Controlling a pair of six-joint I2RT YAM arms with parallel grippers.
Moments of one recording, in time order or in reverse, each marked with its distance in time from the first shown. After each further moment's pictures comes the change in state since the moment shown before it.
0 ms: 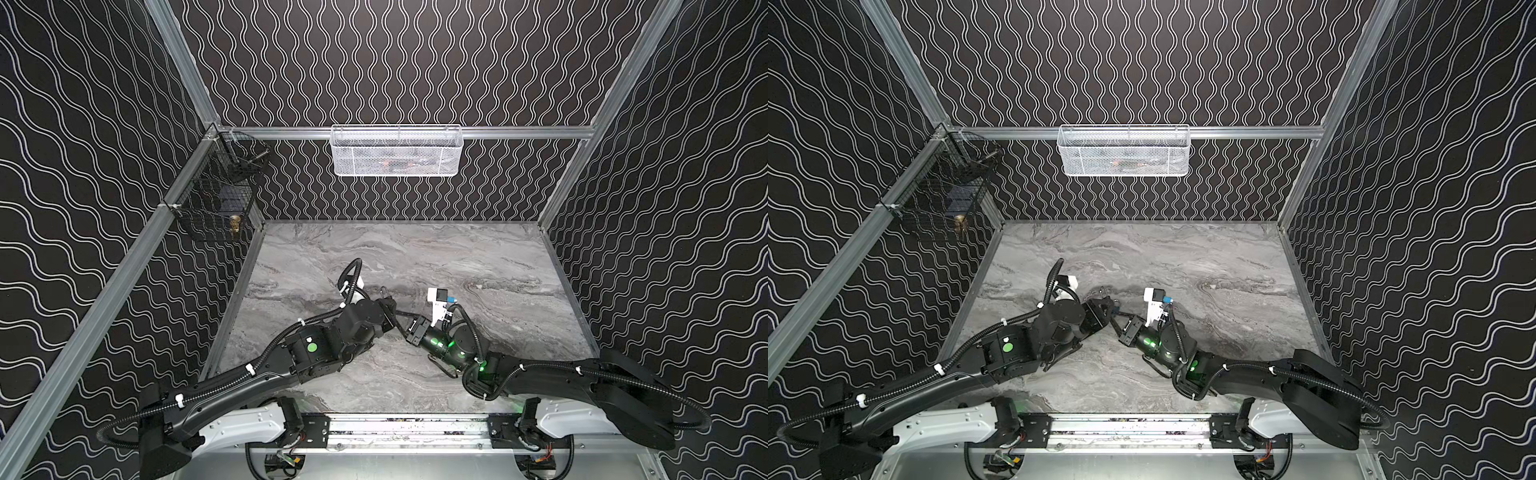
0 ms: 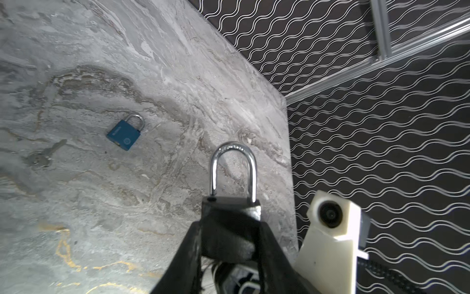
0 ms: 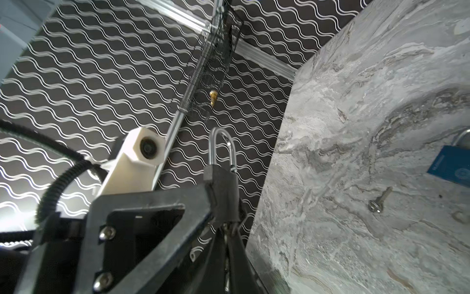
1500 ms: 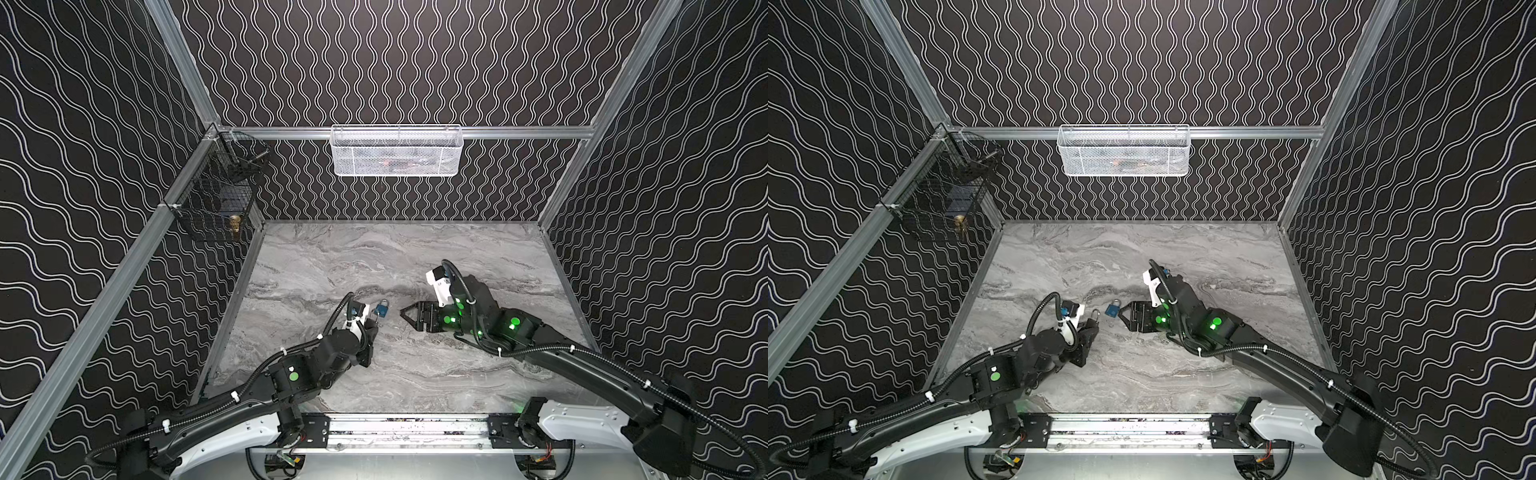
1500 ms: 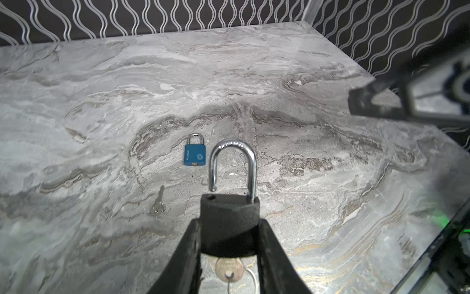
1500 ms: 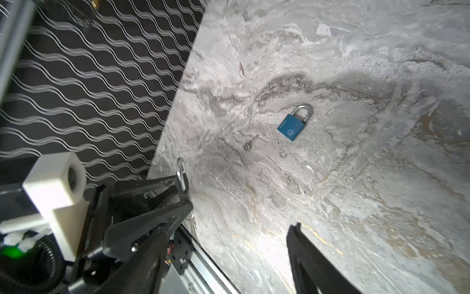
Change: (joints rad) left arm 0.016 -0.257 -0.410 0.197 -0.010 0.835; right arm -0.214 -0.109 0.520 -1.283 -0.254 -0.410
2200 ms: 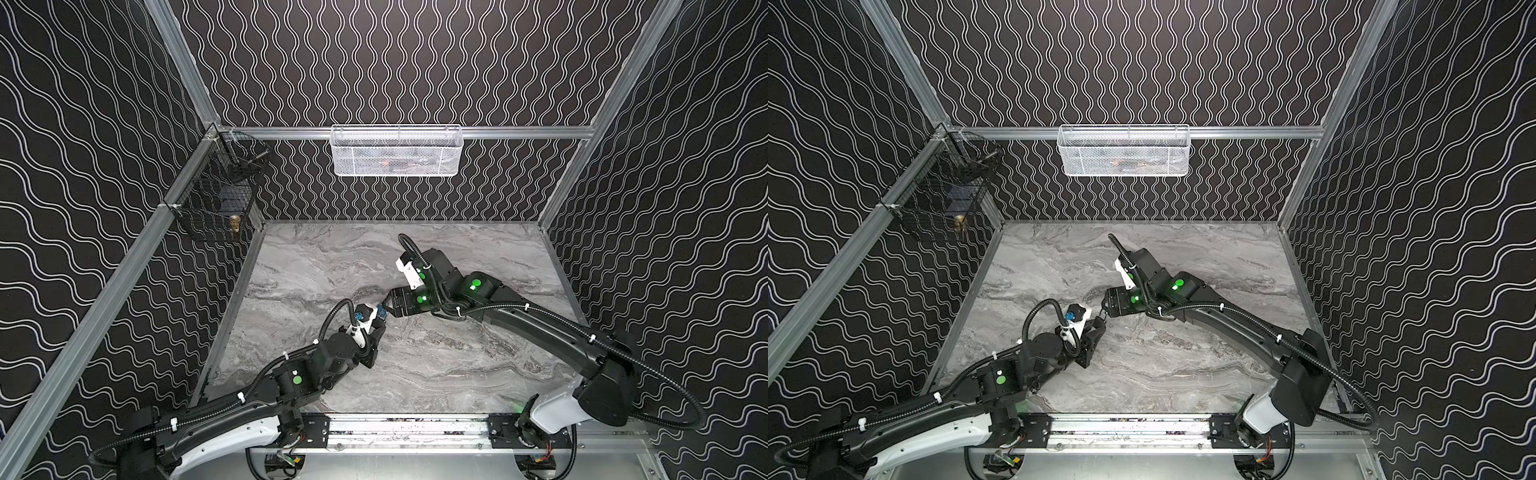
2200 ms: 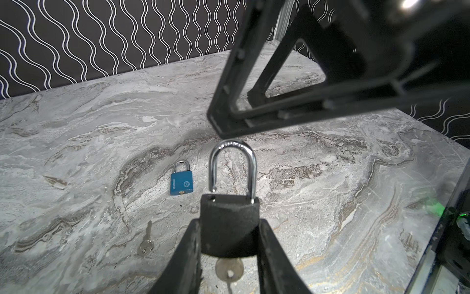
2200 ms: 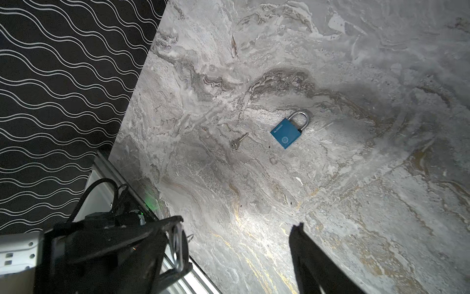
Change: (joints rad) left arm 0.000 -0.006 -0.072 0.197 0.046 0.138; right arm -0.003 0.342 0.383 -0.269 -0.005 -0.182
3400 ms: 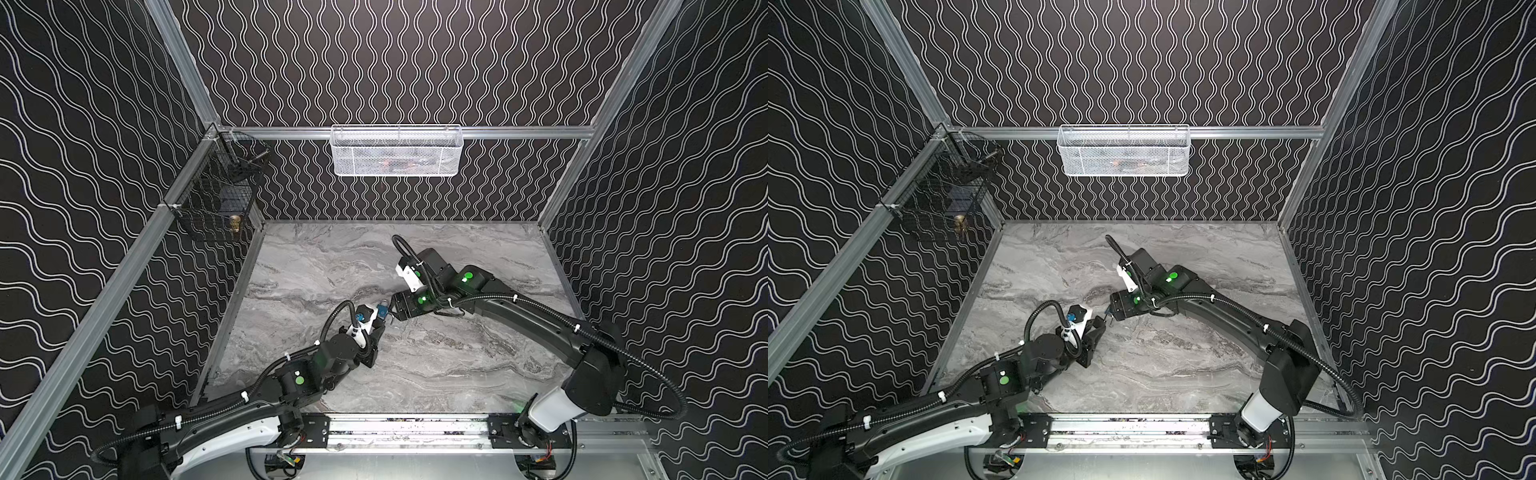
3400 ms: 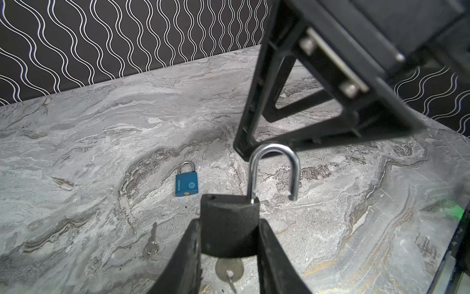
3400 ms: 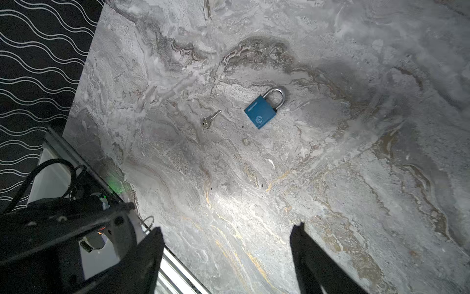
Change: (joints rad) left arm 0.000 0.014 -0.025 0.049 -0.025 0.022; right arm -0.032 0.056 0.025 -0.129 -0.002 -0.111
